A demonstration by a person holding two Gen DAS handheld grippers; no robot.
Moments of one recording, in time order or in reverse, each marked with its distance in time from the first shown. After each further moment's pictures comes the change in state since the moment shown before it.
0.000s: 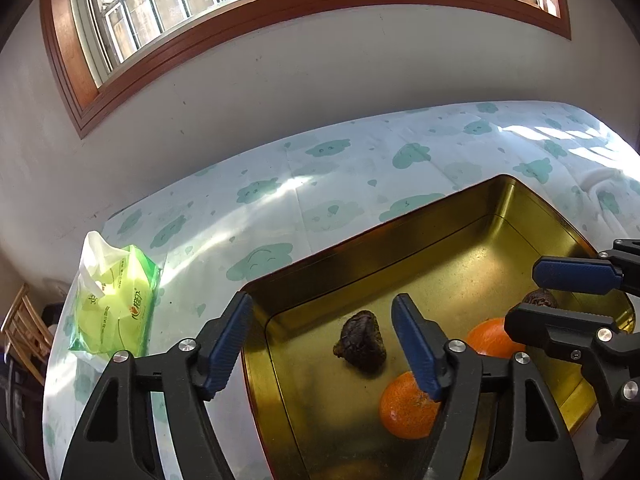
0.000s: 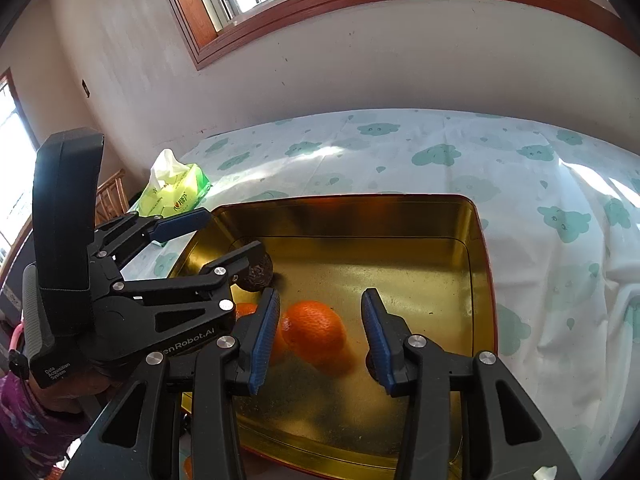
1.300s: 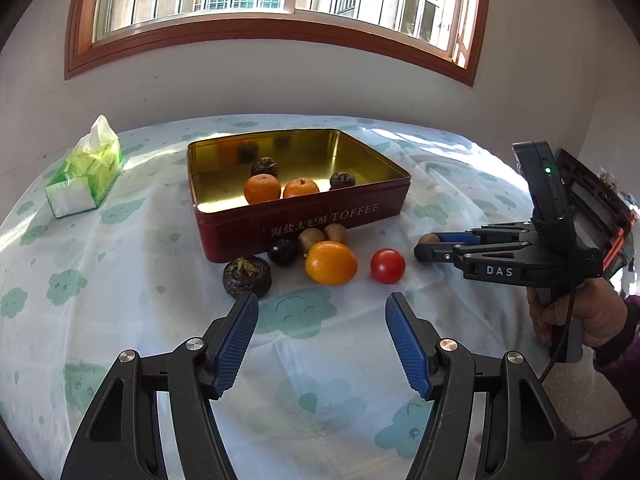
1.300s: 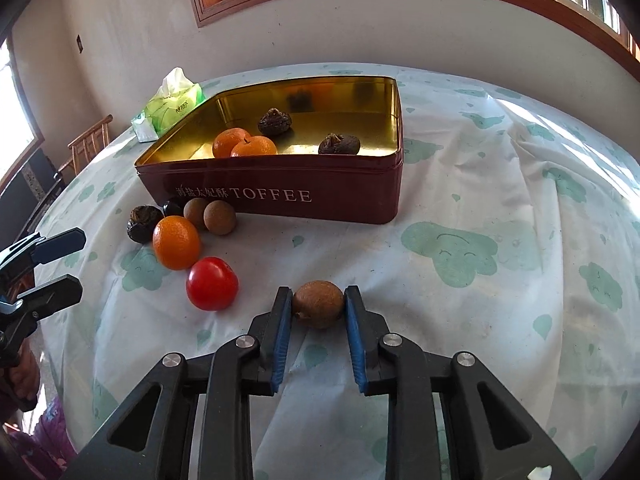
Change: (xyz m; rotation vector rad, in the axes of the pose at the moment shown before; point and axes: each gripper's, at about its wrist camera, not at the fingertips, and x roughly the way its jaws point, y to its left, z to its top) left arm -0.166 -0.029 -0.164 -0.110 -0.113 -0.413; right arm -0.073 -0.010 -0.135 -0.058 0.067 -0.152
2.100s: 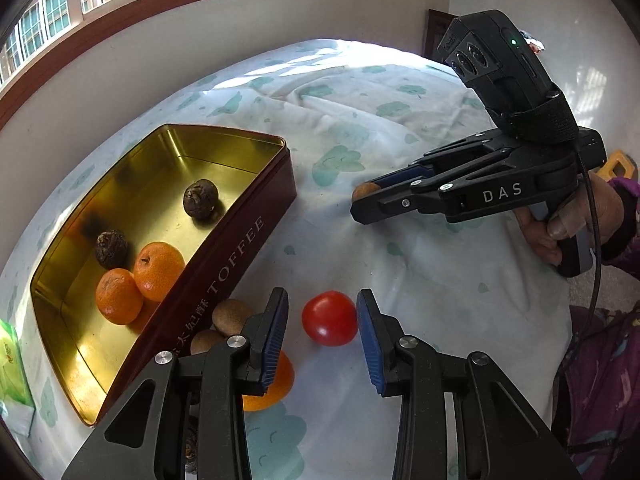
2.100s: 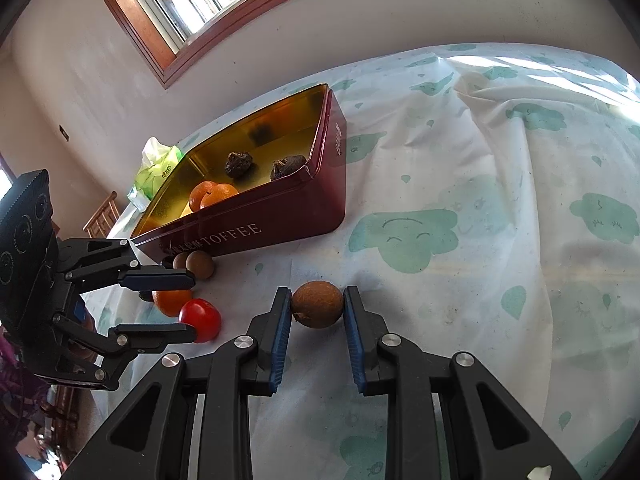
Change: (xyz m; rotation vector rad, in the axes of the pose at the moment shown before) left arm 0.106 -0.047 0.051 0.539 0.284 -0.289; right arm -0.007 -0.051 -0.007 0.266 -0.047 0.146
